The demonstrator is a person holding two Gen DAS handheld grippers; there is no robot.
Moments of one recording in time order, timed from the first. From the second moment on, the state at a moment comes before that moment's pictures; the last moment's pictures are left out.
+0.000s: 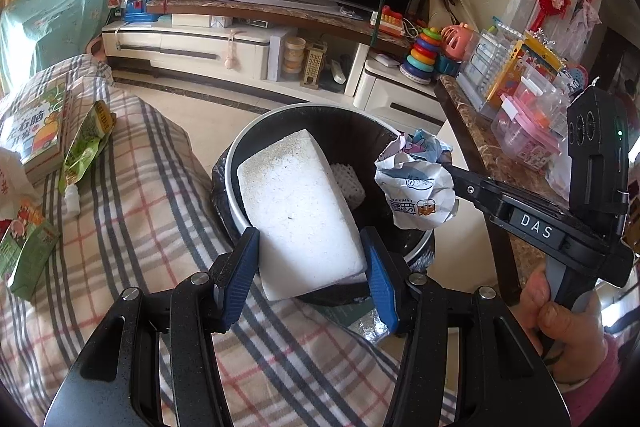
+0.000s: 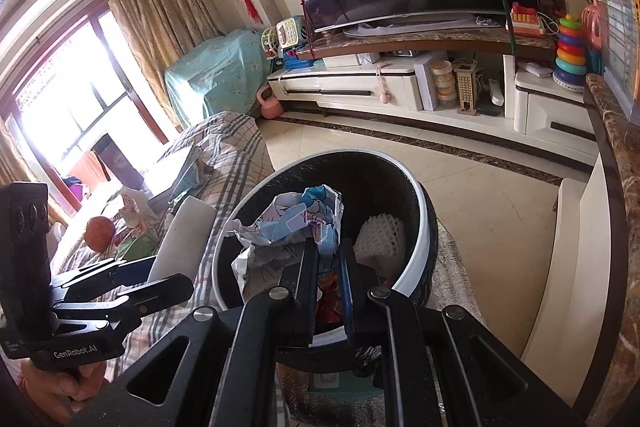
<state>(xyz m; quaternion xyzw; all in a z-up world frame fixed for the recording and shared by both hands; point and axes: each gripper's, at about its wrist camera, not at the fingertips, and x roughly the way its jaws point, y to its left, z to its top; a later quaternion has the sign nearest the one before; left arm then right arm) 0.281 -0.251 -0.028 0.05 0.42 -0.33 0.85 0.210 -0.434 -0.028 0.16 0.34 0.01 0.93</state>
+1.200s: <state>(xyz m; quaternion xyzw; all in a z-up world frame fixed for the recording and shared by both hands) 0.305 -0.272 -0.039 0.06 0.43 -0.32 0.84 0.236 -0.450 -0.035 0.16 0.36 0.00 0.92</state>
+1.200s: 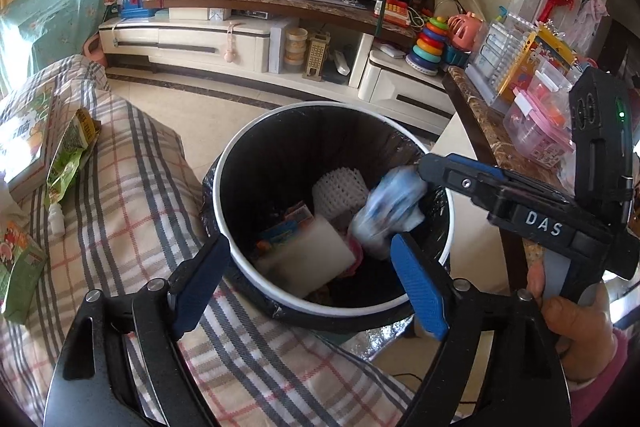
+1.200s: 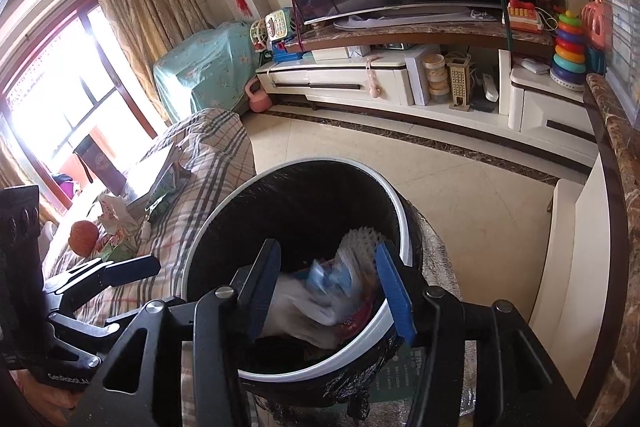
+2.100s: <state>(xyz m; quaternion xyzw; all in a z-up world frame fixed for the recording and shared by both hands) 0.258 -0.089 -0.064 -0.06 0.43 -0.18 0.88 0.210 -0.311 -0.026 0.13 0.34 0.11 0.92</state>
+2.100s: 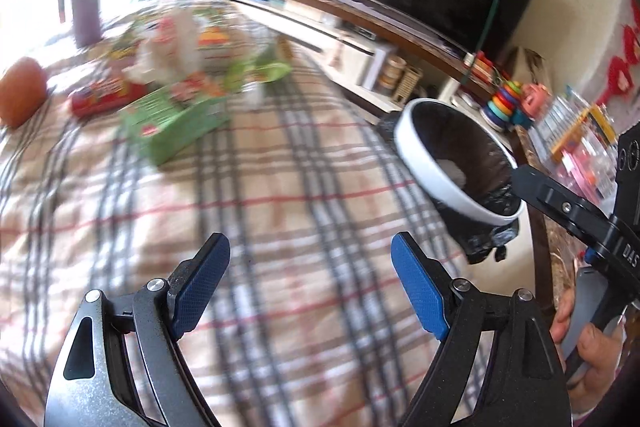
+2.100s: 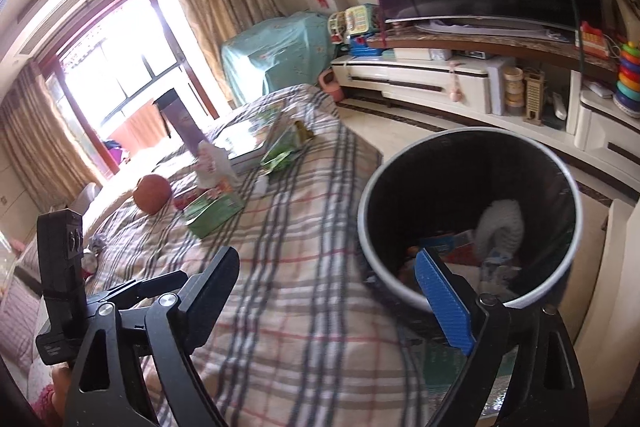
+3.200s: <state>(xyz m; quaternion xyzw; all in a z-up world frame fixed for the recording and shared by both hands) 0.288 0.016 -0.074 -0.03 0.43 -0.12 0.89 0.263 -0.231 -0.063 0.13 0.40 0.16 0.89</state>
